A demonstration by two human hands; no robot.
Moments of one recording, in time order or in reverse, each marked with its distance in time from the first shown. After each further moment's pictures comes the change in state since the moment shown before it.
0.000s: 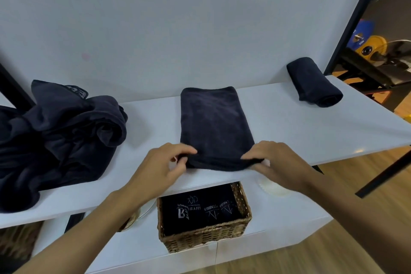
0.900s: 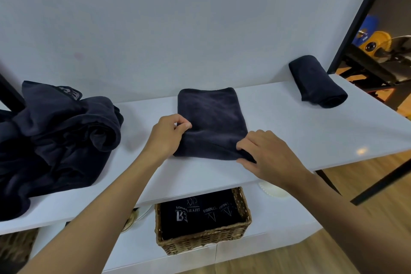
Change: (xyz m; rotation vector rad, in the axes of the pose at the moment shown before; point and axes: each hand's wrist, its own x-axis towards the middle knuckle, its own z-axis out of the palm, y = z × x) left_hand 0.085 -0.003 0.010 -0.220 0.128 -0.530; right_hand 0.026 0.009 0.015 -0.442 0.211 -0.129
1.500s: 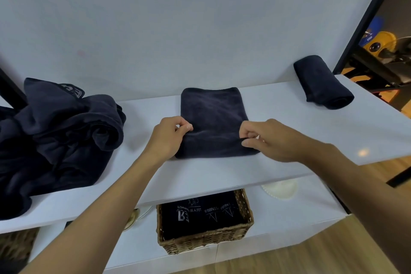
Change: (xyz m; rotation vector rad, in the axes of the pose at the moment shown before) left_hand 0.001 -0.005 -0.003 0.059 -0.007 -0.018; right_hand 0.040 0.024 -0.033 0.467 -0.499 0.208
